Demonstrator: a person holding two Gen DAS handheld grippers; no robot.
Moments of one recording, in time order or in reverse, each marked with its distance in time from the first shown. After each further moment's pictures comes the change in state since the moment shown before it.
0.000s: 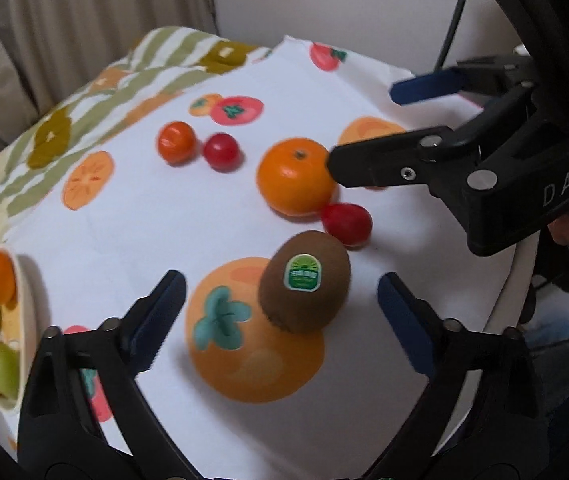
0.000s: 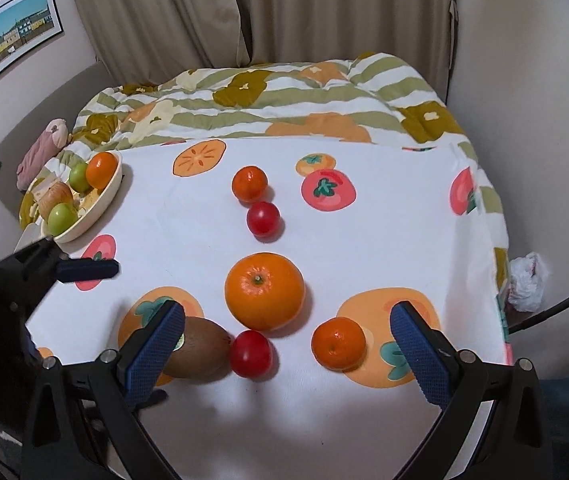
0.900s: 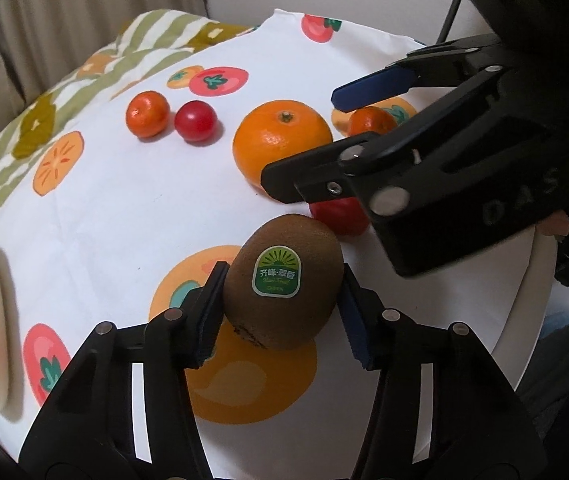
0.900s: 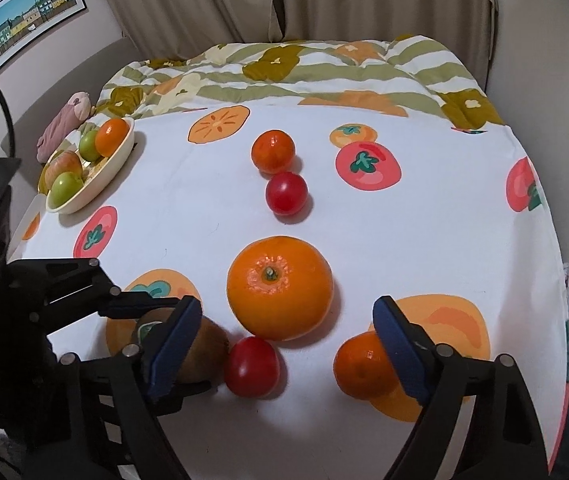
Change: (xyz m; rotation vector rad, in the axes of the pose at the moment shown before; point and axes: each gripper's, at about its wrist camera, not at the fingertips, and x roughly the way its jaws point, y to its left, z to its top) left arm 0.029 -0.003 -0.008 -0.005 0.040 -0.022; right arm 0.045 0.002 0.001 -0.074 0.068 0.098
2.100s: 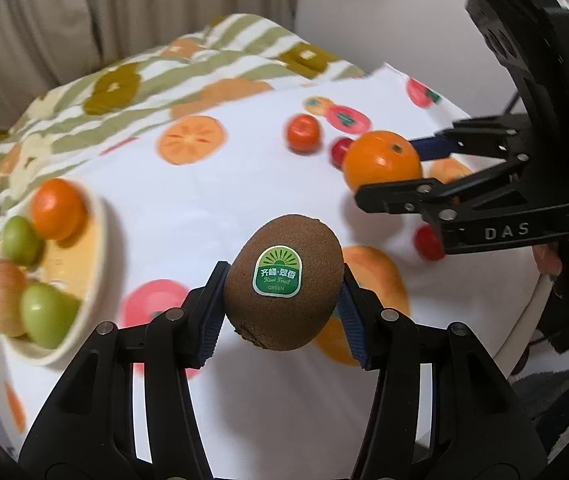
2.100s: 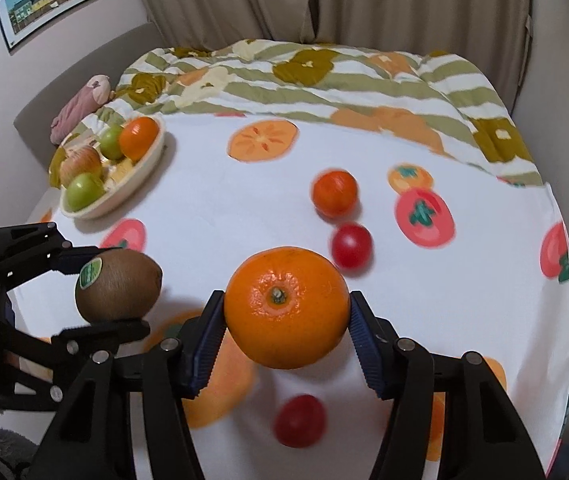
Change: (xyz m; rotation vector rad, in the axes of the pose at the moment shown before) left arm -0.077 0.091 -0.018 -0.255 -0.079 0.121; right arm 0.007 0.051 0.043 -0.090 0.006 0.034
